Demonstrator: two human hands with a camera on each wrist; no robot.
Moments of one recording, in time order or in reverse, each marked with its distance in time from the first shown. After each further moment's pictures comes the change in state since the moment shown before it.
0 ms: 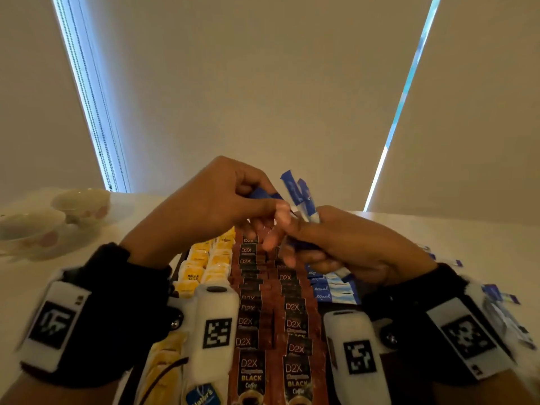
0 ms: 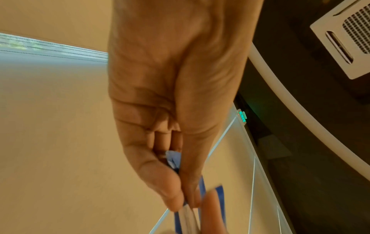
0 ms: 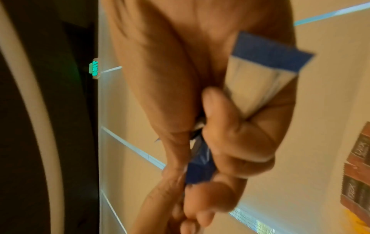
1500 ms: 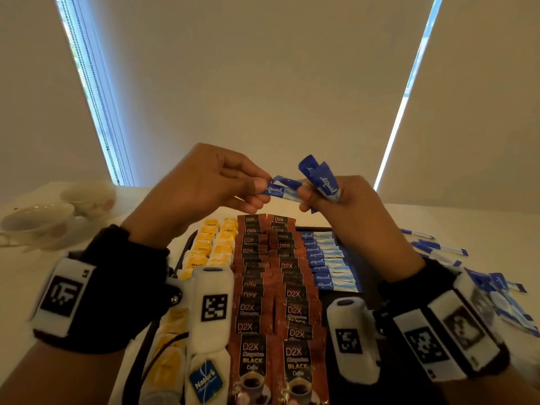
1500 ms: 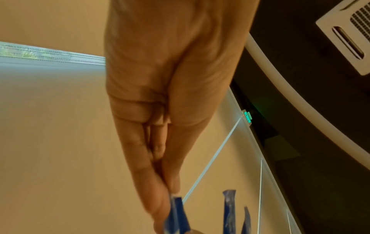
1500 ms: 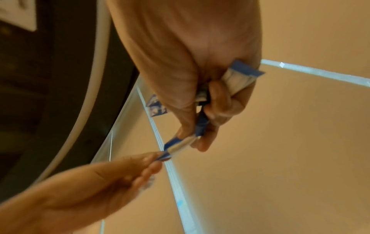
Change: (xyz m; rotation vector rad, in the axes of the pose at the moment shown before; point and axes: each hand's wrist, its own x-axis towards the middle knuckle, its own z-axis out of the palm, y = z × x) left_hand 0.001 -0.009 -0.006 -0.109 0.113 -0.073; right_hand 0.008 0.018 -0.008 -0.429 0.646 -0.253
